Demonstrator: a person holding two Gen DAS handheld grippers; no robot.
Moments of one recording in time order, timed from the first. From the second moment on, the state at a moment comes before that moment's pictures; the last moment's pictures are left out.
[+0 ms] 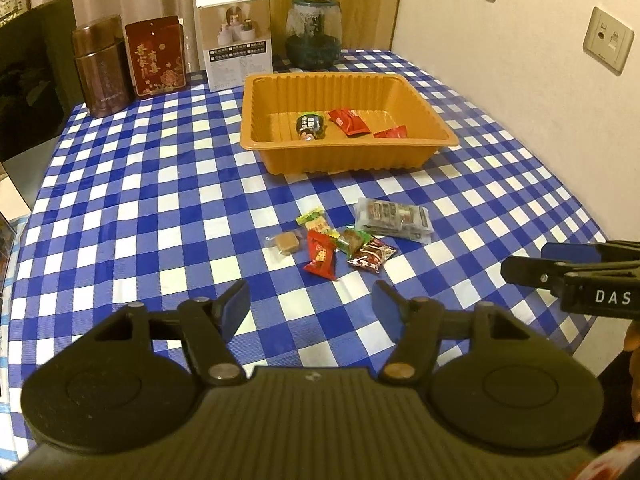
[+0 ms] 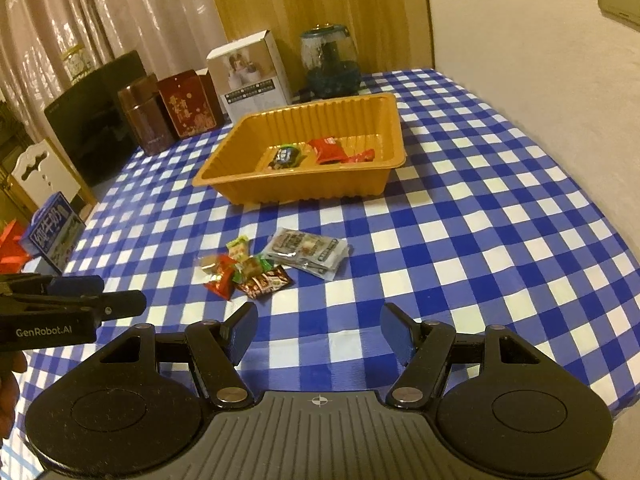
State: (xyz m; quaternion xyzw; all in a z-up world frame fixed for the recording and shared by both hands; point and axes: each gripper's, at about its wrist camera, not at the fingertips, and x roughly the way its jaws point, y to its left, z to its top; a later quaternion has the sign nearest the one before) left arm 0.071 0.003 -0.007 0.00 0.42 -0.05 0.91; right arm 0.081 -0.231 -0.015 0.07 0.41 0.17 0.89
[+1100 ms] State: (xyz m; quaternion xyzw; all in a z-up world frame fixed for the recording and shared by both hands) left arm 0.149 0.005 -0.071 0.05 0.45 -0.11 0.89; right arm 0.214 -0.174 -0.086 -0.19 0.40 0.38 0.82
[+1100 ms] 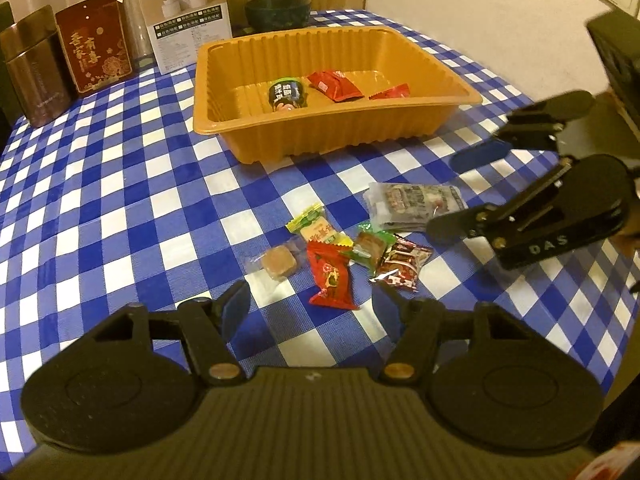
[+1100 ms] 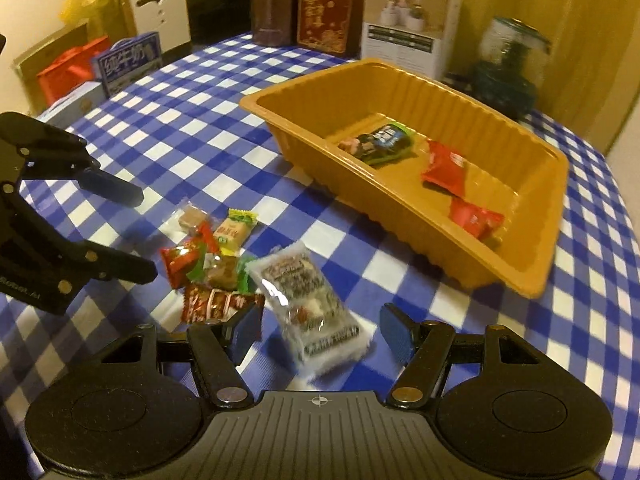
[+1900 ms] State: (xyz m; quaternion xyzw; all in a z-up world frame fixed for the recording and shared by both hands) left arm 0.155 -0.003 -0.087 0.07 0.44 -0.12 0.89; right arm 0.193 -0.181 -0.089 -0.07 0.46 0.27 0.84
